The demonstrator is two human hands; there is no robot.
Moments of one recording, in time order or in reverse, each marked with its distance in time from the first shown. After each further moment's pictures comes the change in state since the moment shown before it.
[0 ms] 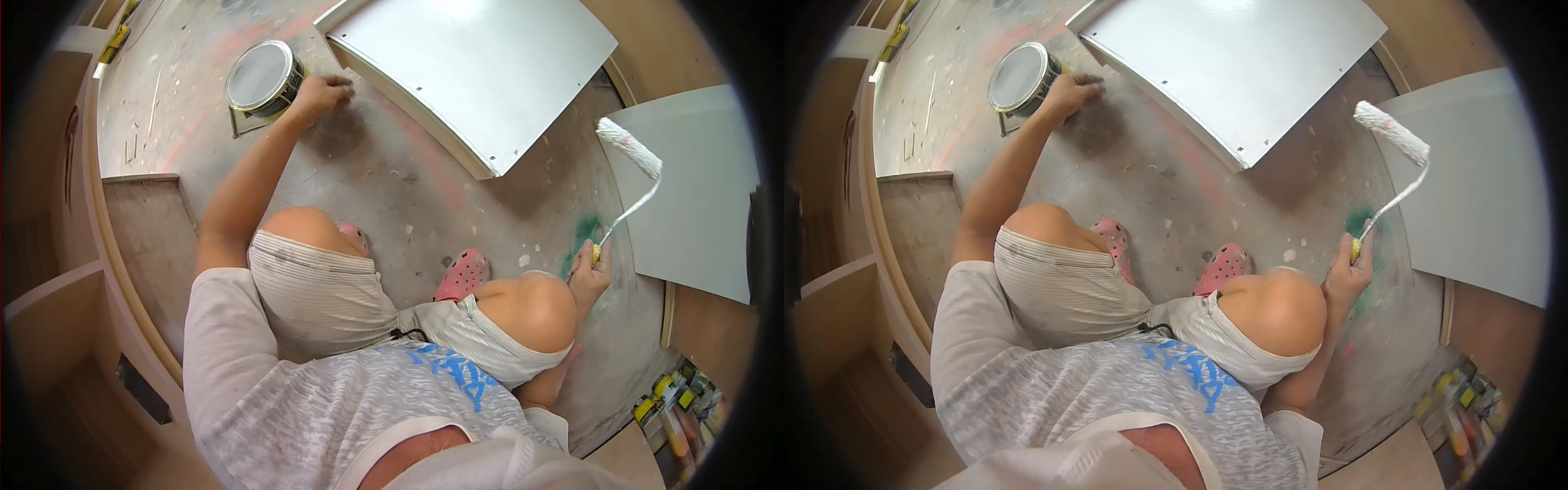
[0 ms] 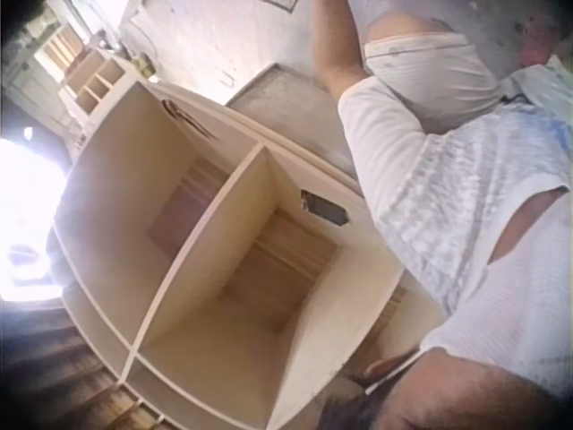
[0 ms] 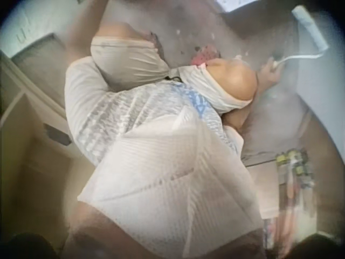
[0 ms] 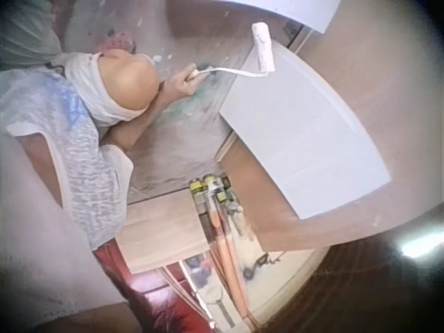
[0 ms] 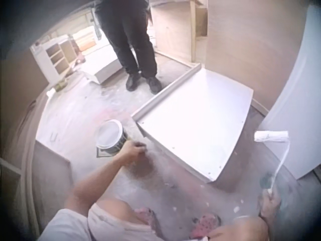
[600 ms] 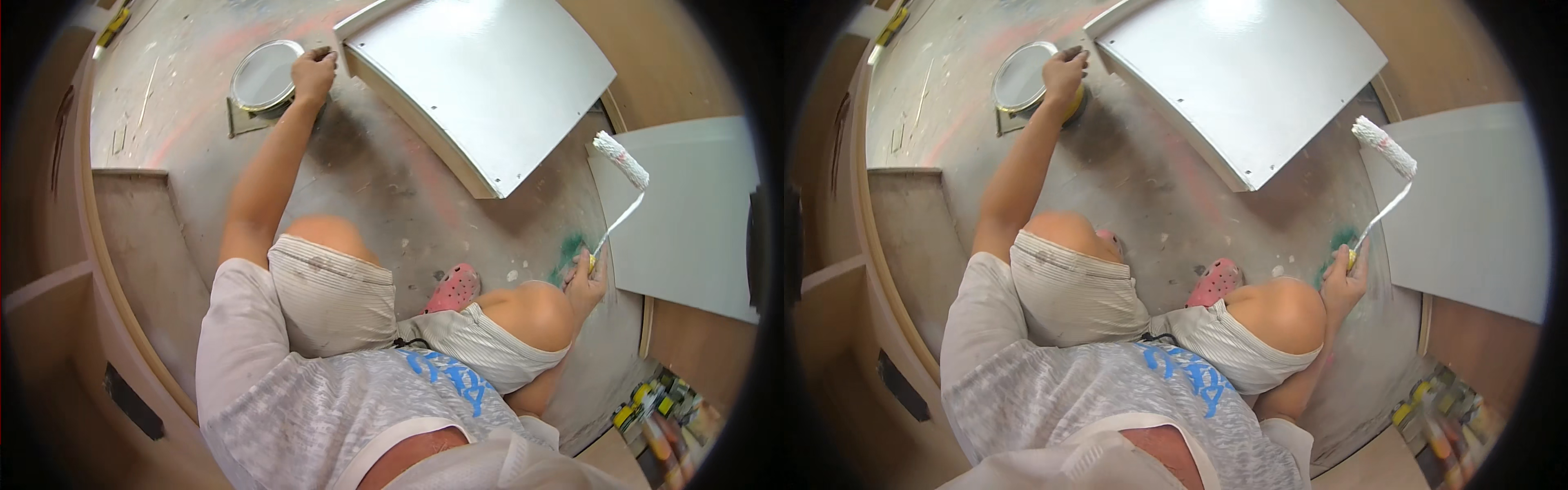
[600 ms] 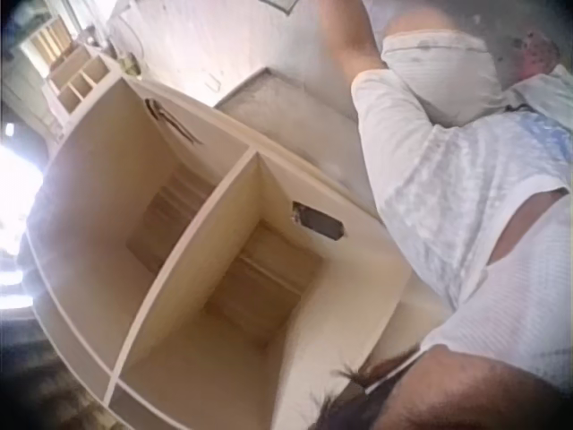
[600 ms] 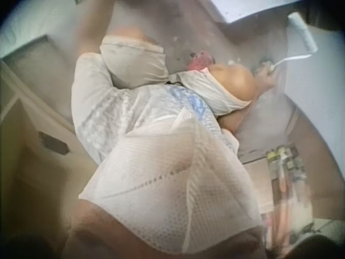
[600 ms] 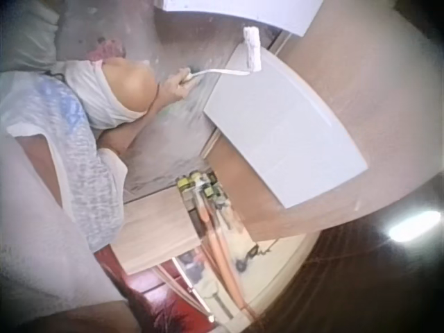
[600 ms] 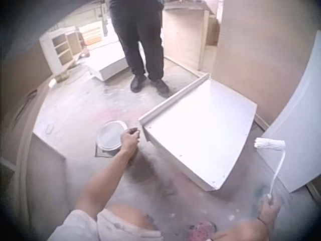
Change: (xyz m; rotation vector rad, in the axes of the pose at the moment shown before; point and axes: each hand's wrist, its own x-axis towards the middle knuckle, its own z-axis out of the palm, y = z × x) left_hand 0.066 -0.011 -0.015 -0.421 0.743 0.257; right_hand -0.002 -0.040 0.008 -0.122 0.096 0.064
